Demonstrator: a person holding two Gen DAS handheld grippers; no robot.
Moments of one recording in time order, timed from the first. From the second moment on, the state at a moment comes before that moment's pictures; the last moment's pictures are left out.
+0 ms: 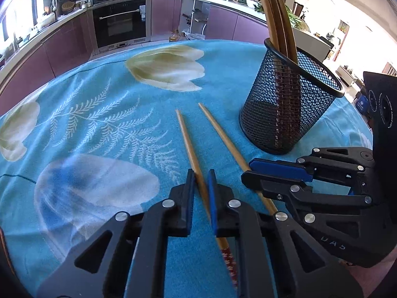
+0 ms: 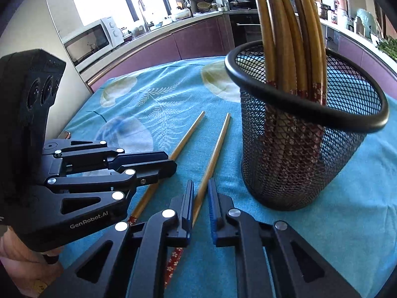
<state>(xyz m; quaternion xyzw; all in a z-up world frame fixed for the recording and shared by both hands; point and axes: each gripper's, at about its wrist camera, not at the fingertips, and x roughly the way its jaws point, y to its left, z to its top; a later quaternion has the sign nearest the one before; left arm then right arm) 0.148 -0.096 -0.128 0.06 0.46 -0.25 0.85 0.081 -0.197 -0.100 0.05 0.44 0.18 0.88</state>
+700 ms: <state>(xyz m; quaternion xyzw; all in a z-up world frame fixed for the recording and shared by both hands) 0.122 -0.091 -0.130 0.07 0.46 -0.25 0.85 0.066 -0.194 -0.098 0.05 0.45 0.21 0.87</state>
